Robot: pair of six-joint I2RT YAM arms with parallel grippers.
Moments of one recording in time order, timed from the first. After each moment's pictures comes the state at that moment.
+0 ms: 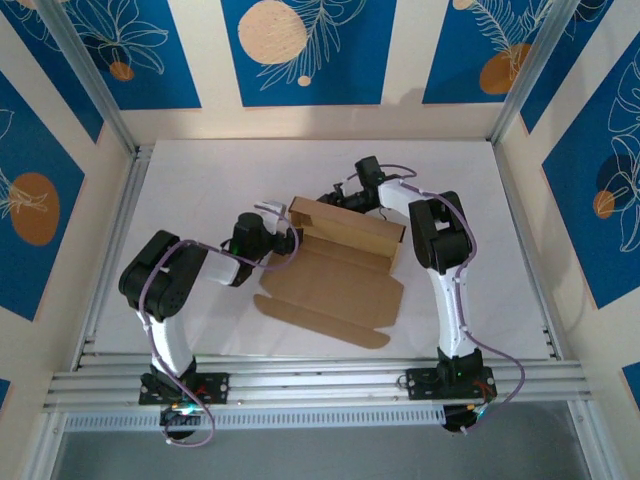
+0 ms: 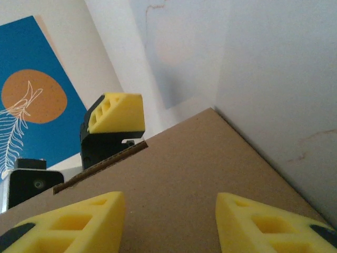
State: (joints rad) left arm -0.46 1.86 0.72 0.71 0.12 -0.16; right arm 0.32 2.31 1.68 -0.51 -1.12 0.77
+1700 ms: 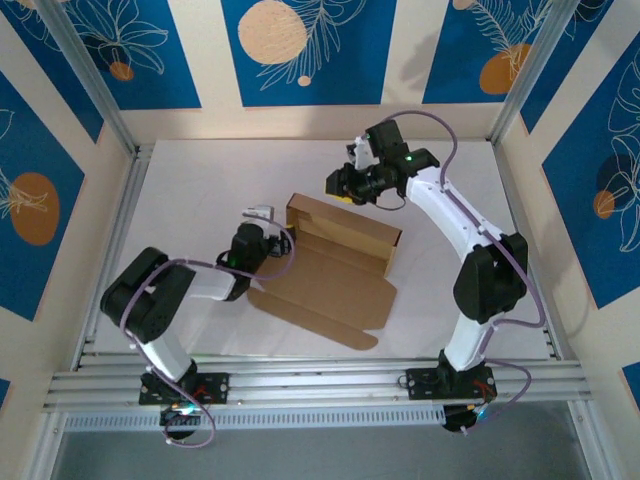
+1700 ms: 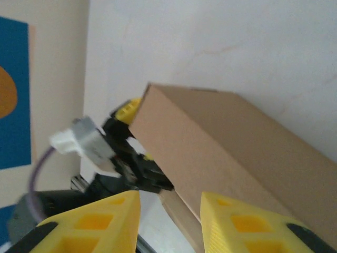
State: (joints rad) left arm -0.54 1.67 0.58 0.73 -0.20 -0.28; right arm 0.42 1.76 1.65 -0.82 -0.56 0.55
